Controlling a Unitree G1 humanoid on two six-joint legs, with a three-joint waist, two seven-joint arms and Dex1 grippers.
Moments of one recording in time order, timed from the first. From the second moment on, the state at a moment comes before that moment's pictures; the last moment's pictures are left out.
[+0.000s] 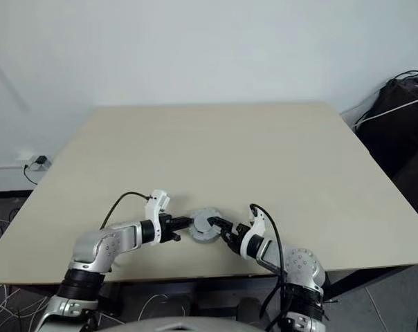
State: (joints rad) left arm -0.17 0.27 -0.07 -0.02 -0.48 0.98 -0.56; right arm -0.09 0.08 -0.36 0.04 0.89 1.27 0.19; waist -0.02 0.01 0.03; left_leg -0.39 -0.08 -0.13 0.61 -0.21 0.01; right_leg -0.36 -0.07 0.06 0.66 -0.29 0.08
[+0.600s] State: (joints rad) left arm -0.17 0.27 -0.05 -0.02 -0.45 0.97 -0.55; right arm -0.09 0.08 -0.32 0.03 0.93 1.35 0.17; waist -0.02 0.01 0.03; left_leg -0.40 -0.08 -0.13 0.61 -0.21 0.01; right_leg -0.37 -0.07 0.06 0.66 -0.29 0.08
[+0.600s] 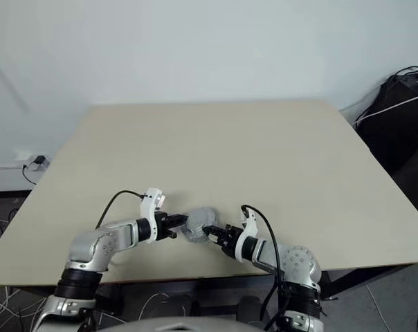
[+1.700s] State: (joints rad) left arm 0.12 -0.02 0.23 -0.28 -0.67 0.69 -0.45; right arm -0.04 0.08 -0.33 -0.04 1.02 1.25 0.10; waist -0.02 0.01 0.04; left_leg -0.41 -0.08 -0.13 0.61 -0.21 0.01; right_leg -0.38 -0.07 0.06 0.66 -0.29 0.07
